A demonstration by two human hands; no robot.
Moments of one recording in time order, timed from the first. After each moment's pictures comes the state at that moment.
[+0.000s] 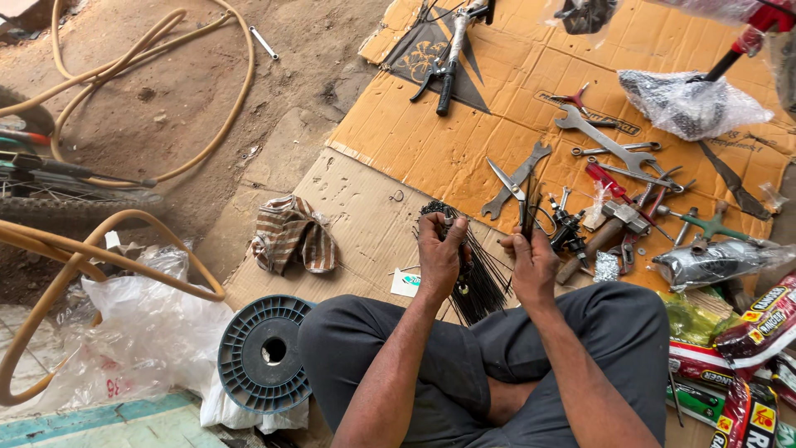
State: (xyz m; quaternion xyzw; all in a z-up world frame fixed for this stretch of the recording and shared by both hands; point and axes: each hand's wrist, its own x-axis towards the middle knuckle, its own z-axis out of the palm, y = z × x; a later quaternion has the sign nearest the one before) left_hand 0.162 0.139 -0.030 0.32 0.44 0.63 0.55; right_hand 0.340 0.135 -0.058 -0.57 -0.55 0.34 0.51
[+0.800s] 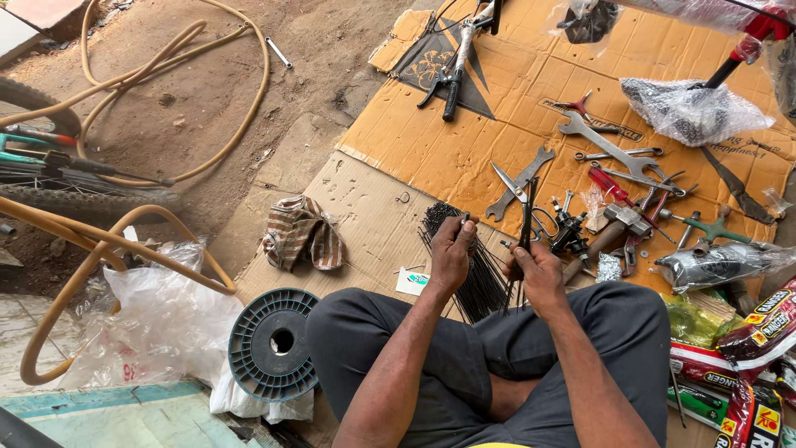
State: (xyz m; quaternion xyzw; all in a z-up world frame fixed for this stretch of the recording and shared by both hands) left_hand 0.168 0.134 -0.035 0.46 0.47 0.59 0.47; right_hand 0.361 0.119 -0.054 -0.52 -0.43 0.56 0.48
